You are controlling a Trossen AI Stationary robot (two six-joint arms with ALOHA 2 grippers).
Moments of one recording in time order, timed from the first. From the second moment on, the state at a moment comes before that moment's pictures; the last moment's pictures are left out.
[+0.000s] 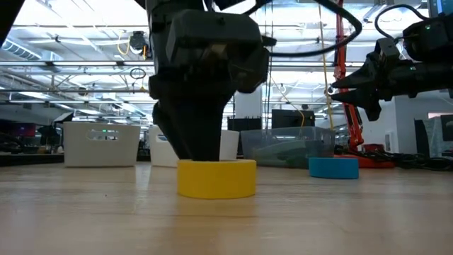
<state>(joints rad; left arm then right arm) -0.33 2.14 1.58 -0.72 0.03 -0.69 -0.70 0.36 0.02 0.26 -0.42 0.49</state>
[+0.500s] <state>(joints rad) -0.33 2.13 1.58 -0.75 0.05 -0.71 -0.70 0.36 0.02 0.26 -0.42 0.49</state>
